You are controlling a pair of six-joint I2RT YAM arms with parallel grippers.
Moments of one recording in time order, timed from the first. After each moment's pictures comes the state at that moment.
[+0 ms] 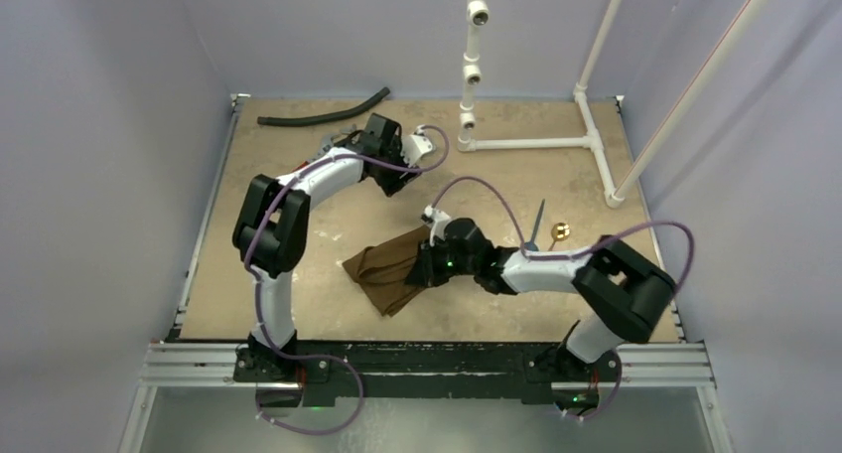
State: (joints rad) left arm -0.46 2.00 1.45 -0.39 0.12 0.56; right arm 0.91 1.63 0.62 0.37 -0.32 0.66
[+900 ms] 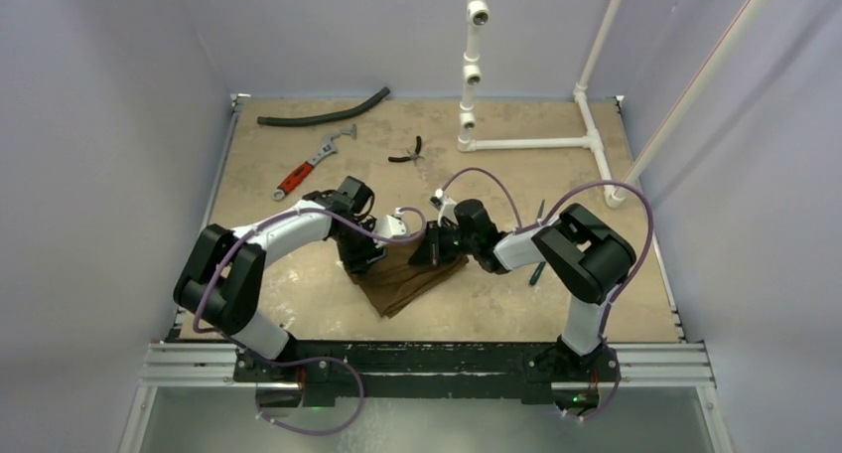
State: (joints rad) left arm -0.49 1.57 0.93 -0.72 0.33 0.73; right arm 0.69 1.84 0.71 0.53 -0.54 0.65
